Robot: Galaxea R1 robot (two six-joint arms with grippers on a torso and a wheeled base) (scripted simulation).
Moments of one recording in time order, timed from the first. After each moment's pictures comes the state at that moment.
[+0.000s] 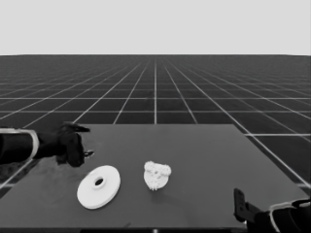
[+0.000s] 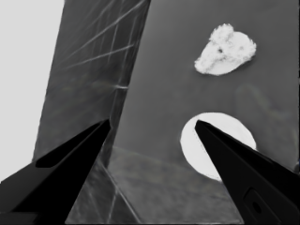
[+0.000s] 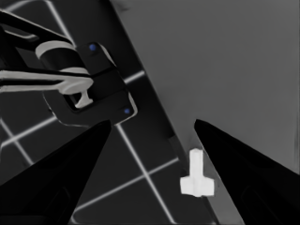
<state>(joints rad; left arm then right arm) -0.36 1.85 -0.45 0.65 1.11 -0.13 -0.35 1.76 -0.39 -0.70 -1.18 0.32</state>
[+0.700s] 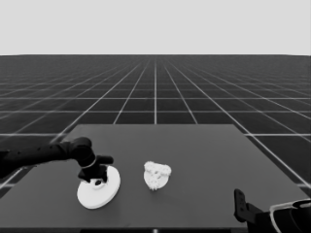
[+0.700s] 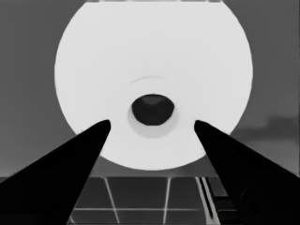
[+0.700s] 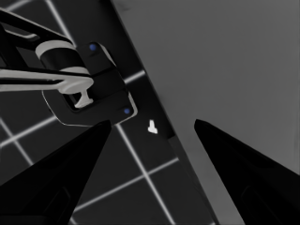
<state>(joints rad) 0.14 2.28 -1.17 0.29 1.42 -1.12 -0.35 1.76 -0.39 -0.70 -1.18 0.32</state>
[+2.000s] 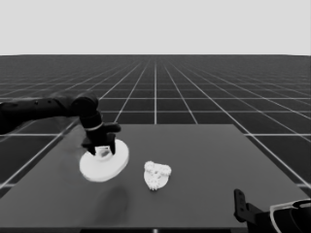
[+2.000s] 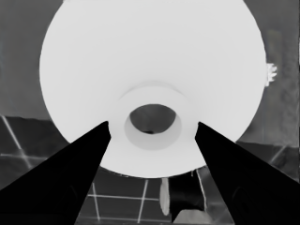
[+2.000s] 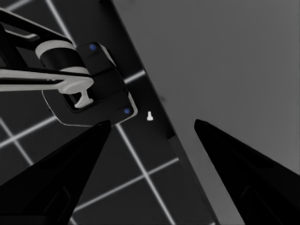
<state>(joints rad) -0.28 2.42 -1.16 -0.10 1.58 -1.40 -0.35 1.76 -0.39 -0.70 -1.18 0.32</state>
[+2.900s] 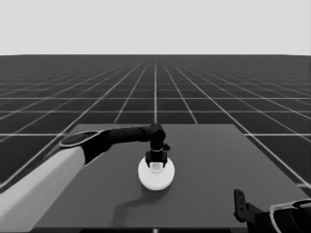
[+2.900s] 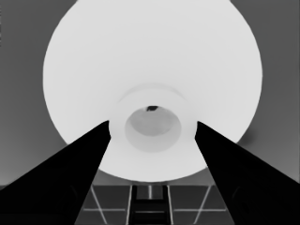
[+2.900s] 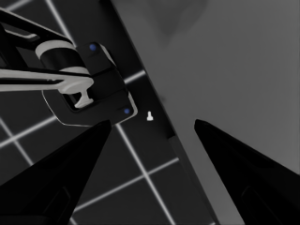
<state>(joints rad) 0.06 3.10 -1.77 0.23 1.51 -1.33 -0.35 1.76 -0.39 -0.70 -1.18 0.32</state>
